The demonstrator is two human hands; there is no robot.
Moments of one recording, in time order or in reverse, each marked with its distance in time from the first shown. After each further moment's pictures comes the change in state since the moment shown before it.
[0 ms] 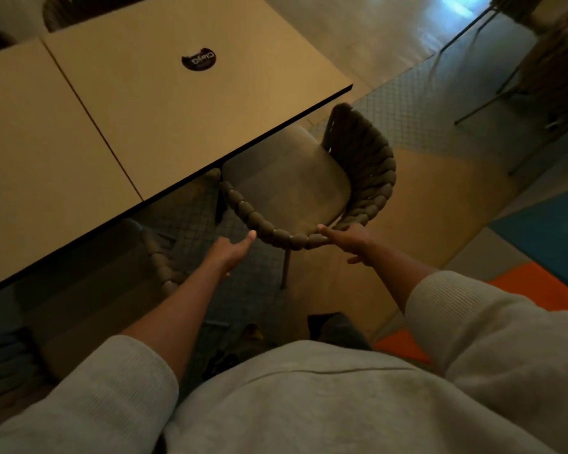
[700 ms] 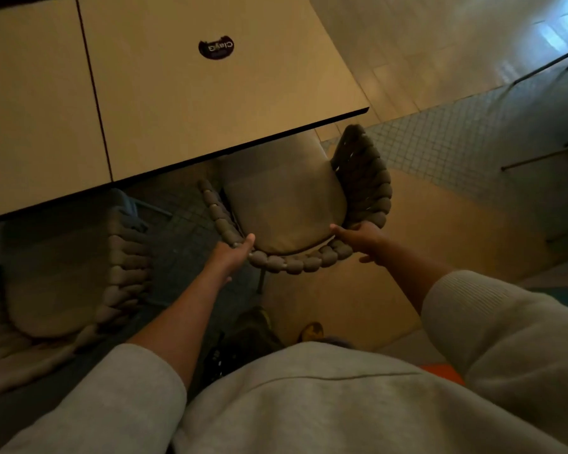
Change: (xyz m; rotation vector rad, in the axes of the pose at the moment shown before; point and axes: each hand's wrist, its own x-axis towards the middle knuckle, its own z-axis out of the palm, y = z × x) left_hand 0.008 0.097 0.133 -0.306 0.126 -0.198; right_hand 0.117 -0.023 -0.165 -0.207 -0.118 -0.121
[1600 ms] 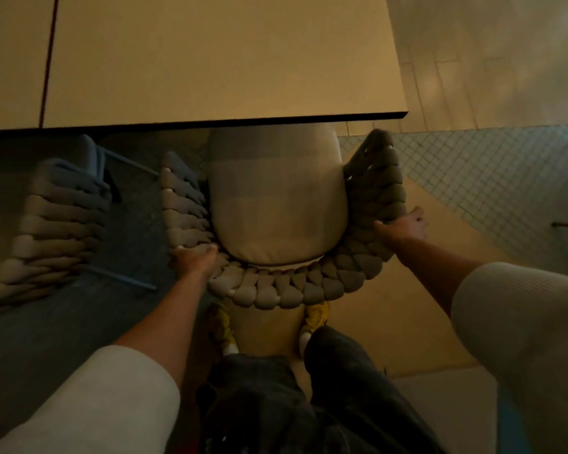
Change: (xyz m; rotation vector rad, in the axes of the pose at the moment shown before) left_hand 0.131 0.003 0.113 -0.241 0.549 -0.287; right_hand 0.227 -0.010 -0.103 -0.205 0.287 -0.034
